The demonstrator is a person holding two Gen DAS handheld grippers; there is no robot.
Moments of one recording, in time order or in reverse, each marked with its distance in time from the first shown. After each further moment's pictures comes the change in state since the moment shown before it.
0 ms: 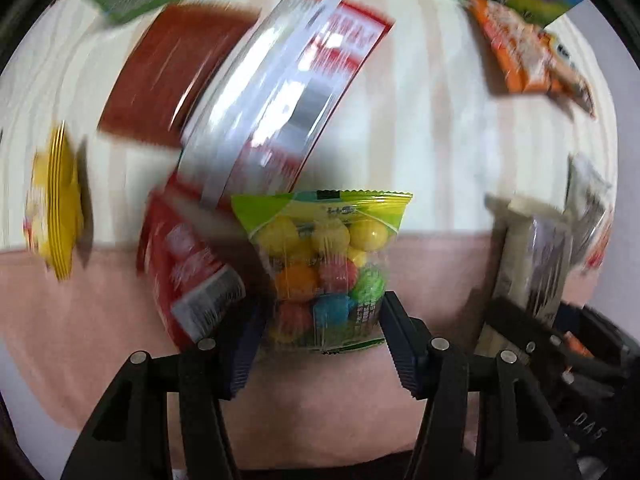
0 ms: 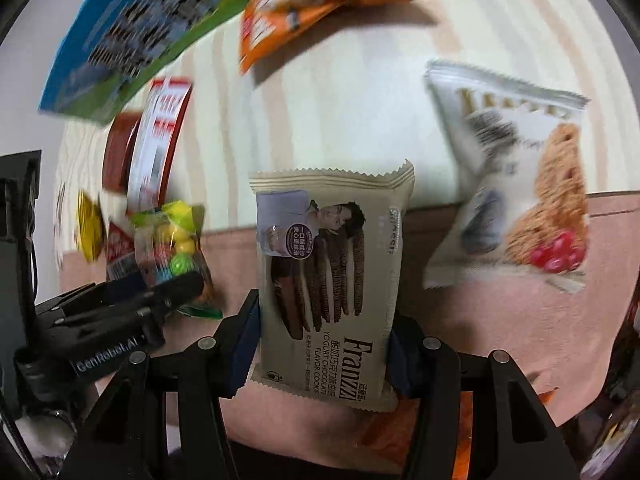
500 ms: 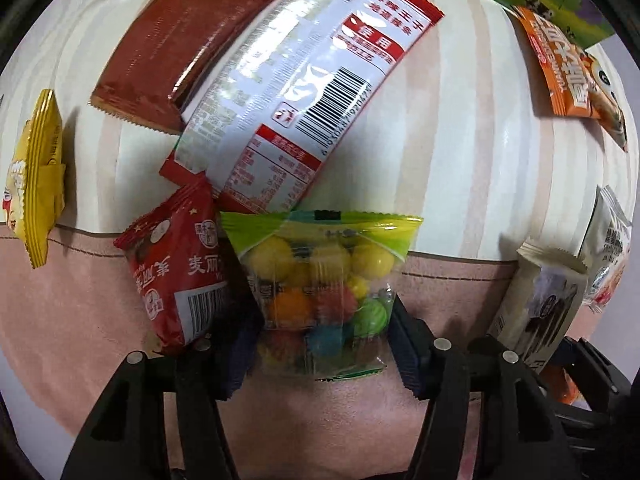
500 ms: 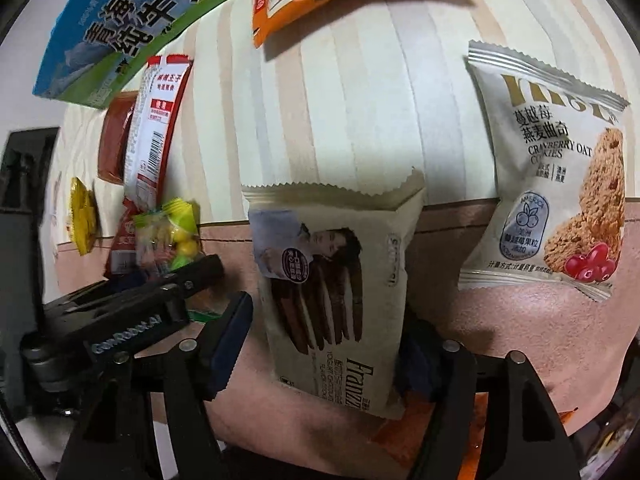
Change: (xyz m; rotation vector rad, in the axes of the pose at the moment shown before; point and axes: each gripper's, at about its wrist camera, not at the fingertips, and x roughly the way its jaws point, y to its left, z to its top) left arm 0.022 0.008 0.032 -0.093 -0.020 0.008; right arm 0.024 0.006 0.007 -0.011 0.009 -0.011
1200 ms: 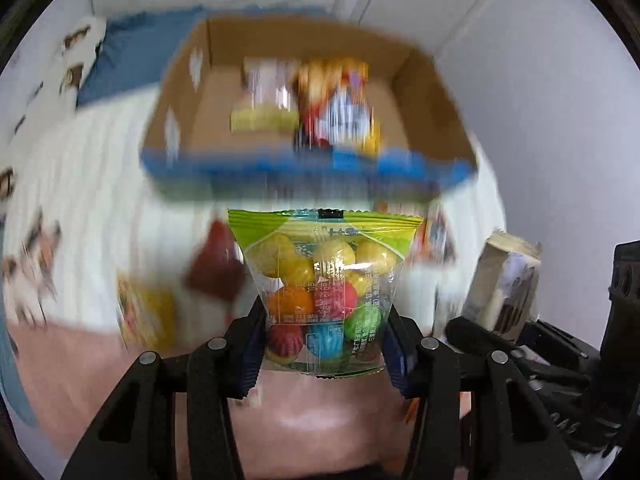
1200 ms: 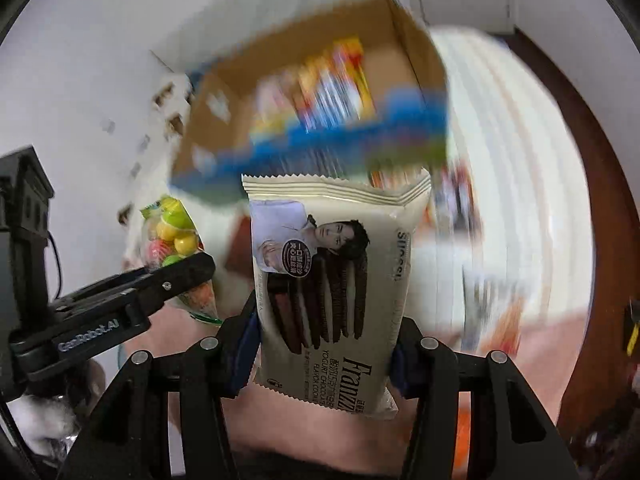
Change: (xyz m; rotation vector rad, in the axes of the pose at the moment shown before) left arm -0.237 0.031 0.015 0.090 -0.344 -0.202; right arm -0.169 0.080 0.050 -0.103 -0.278 0.103
